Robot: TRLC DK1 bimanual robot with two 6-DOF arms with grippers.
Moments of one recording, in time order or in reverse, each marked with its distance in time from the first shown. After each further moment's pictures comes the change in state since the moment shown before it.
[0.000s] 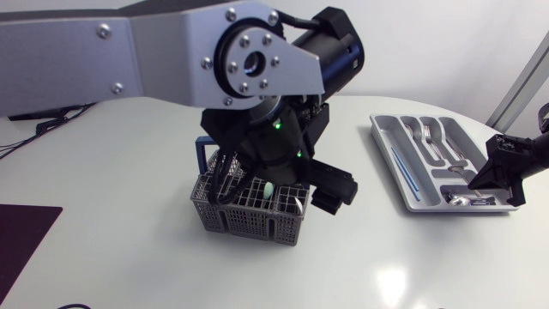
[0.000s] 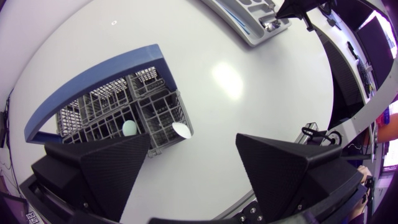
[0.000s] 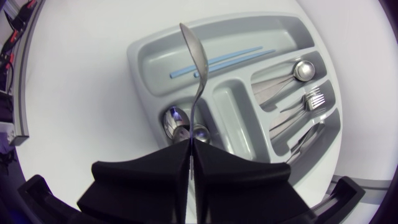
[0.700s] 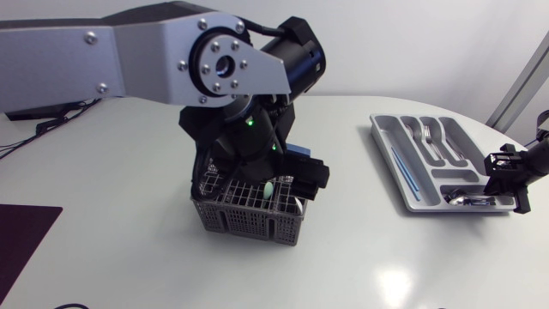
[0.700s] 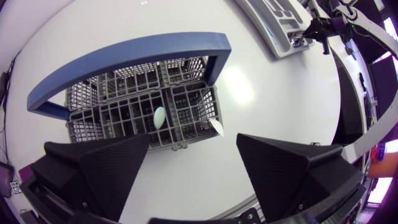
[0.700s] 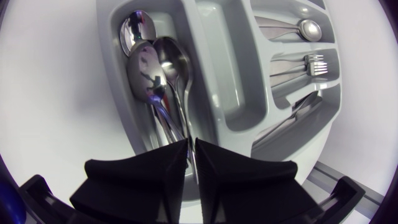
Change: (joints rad) left arm 0.081 -0.033 -0.071 0.000 0.000 -0.133; right arm -0.038 0.105 -0.001 0.270 0.245 -0.142
